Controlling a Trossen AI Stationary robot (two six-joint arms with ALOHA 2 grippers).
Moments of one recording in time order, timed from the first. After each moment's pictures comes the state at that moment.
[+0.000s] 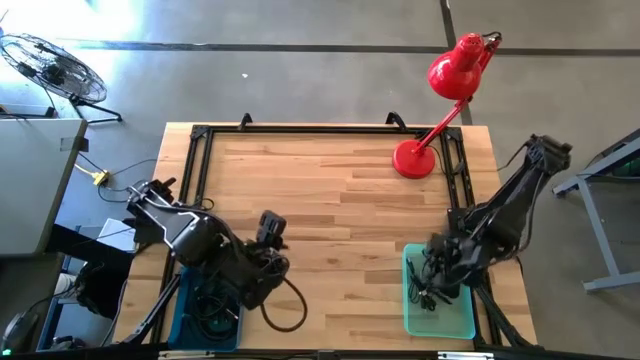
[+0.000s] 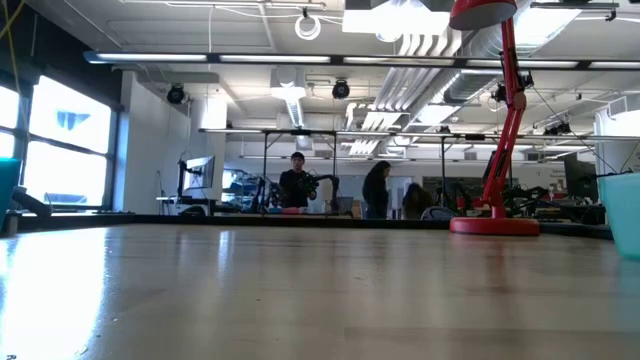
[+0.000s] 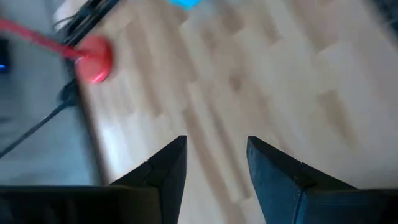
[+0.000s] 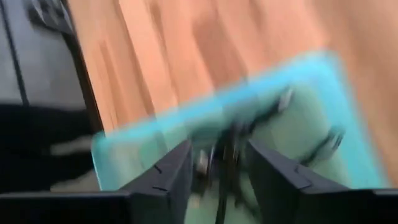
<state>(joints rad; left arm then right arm) -0.62 1.82 2.26 -1.57 -0.52 0.00 0.88 1.01 0.80 -0.88 0.21 1.28</state>
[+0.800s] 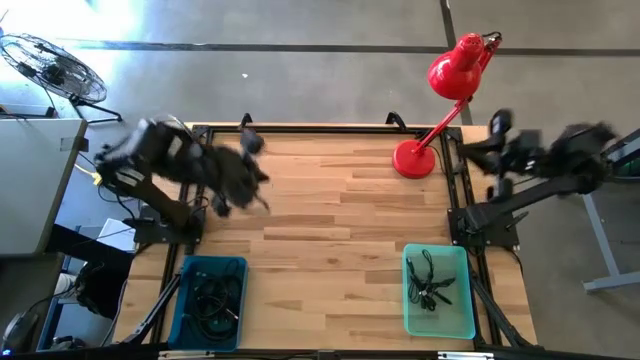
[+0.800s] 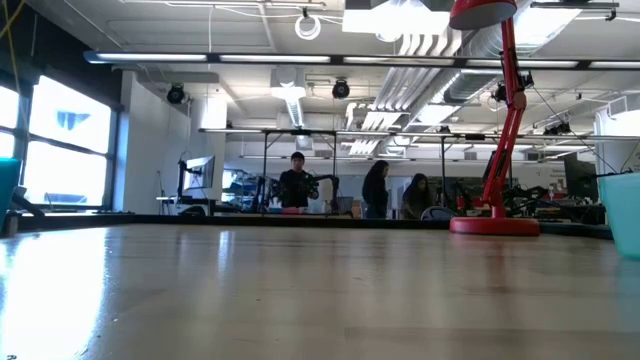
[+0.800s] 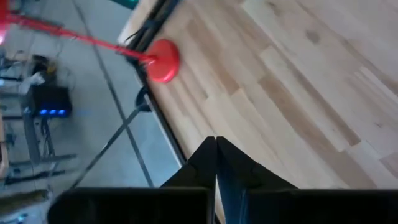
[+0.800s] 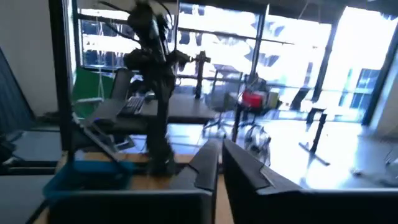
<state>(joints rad) -0.24 1.54 2.26 -1.57 -0.42 0.66 0.30 0.57 1.21 -0.55 0.45 -0.11</state>
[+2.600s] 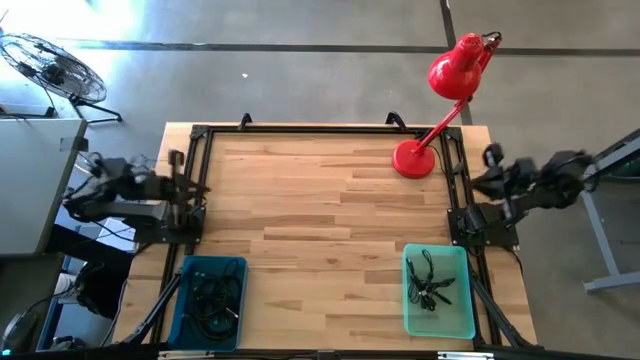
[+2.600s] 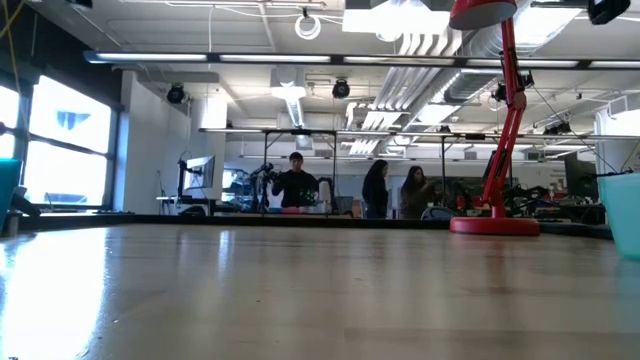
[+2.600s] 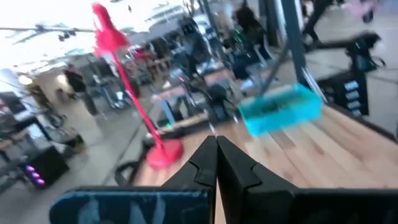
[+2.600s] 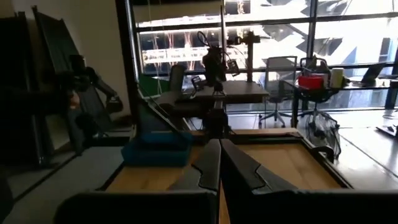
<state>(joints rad) -0.06 0.01 0.65 -0.57 -0.06 0.36 0.30 0.01 0.77 -0.66 0.23 0.04</state>
